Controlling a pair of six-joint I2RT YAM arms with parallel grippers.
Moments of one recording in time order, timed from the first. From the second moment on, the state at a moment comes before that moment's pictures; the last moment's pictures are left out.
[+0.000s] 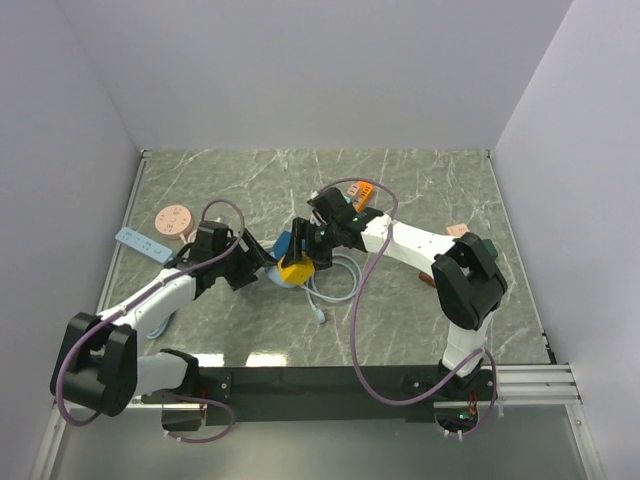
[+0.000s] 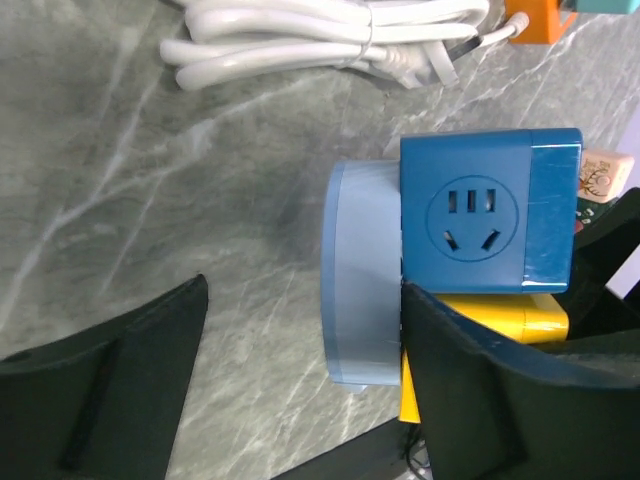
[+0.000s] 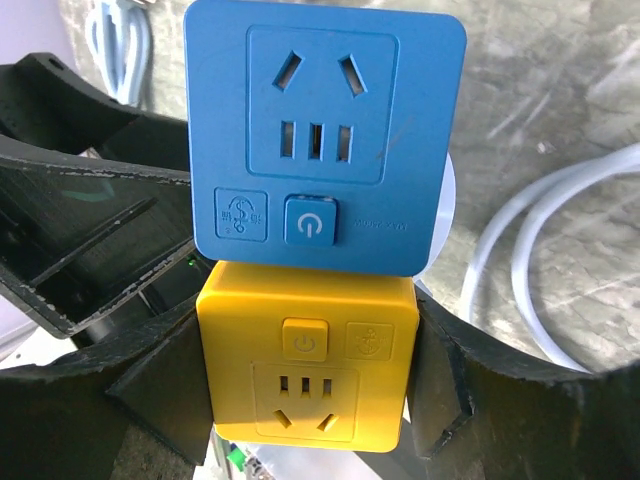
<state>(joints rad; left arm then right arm) -0.30 1.22 0.61 -0.19 0.25 -0.93 0.73 1.82 1.32 -0.39 -0.44 0.80</state>
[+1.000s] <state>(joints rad) -0.43 1.25 0.73 -0.24 0.13 -1.00 0.67 1.77 1.28 -0.42 -0.48 0.77</state>
